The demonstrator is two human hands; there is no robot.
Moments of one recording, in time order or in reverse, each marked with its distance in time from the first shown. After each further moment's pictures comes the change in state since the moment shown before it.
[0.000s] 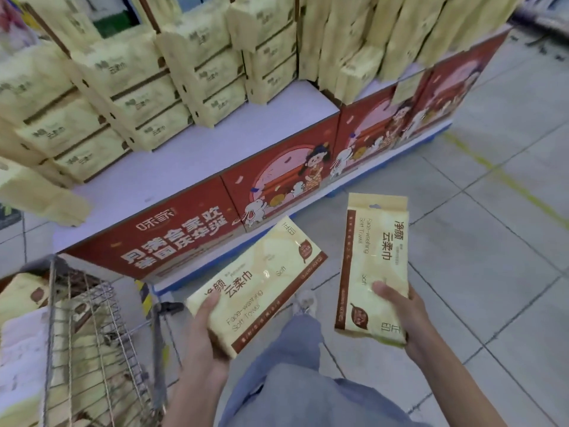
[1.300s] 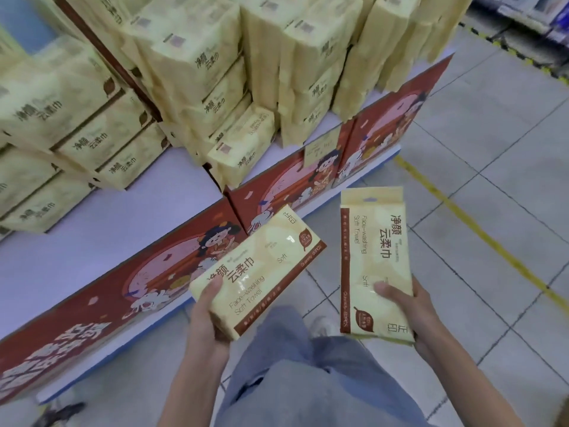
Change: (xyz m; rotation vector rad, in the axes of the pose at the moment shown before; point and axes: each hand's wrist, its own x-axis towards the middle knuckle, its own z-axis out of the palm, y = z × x) left_hand 0.180 -0.065 0.507 0.092 -0.011 -0.091; right_hand 0.327 -0.357 -0.184 -0.081 0.022 0.007
